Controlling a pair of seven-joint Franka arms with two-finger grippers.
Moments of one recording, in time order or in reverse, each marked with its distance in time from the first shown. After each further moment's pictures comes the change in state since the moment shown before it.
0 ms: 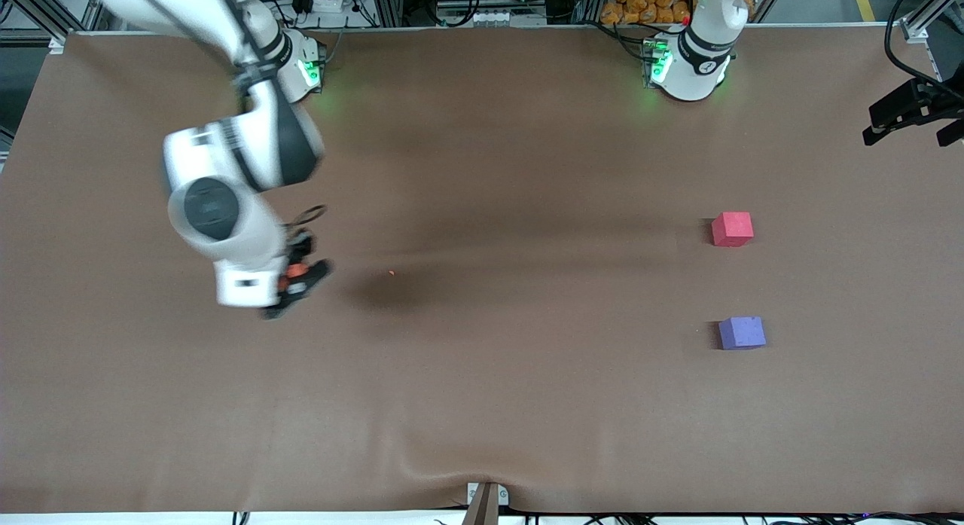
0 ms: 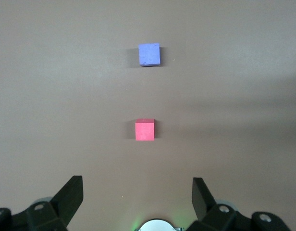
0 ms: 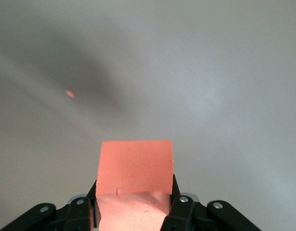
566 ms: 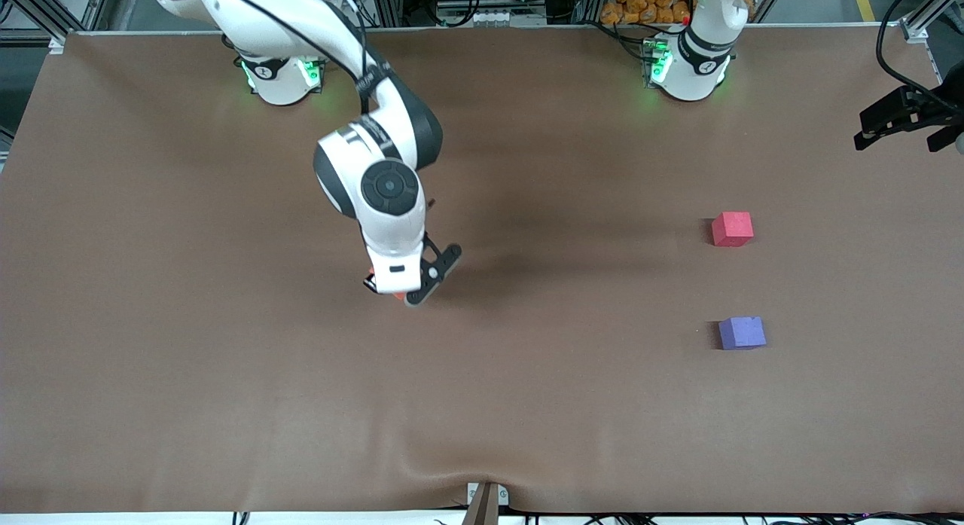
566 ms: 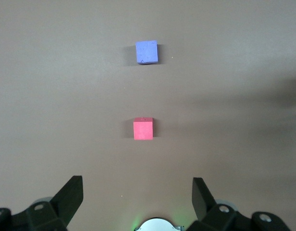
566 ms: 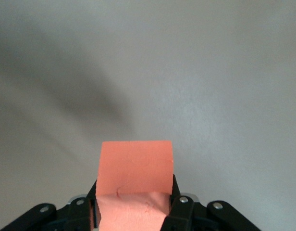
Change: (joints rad) left arm -0.006 0.012 -0.003 -0.002 0.000 0.000 0.000; right arm 0.183 0.228 -0.004 0.180 0.024 0.125 0.214
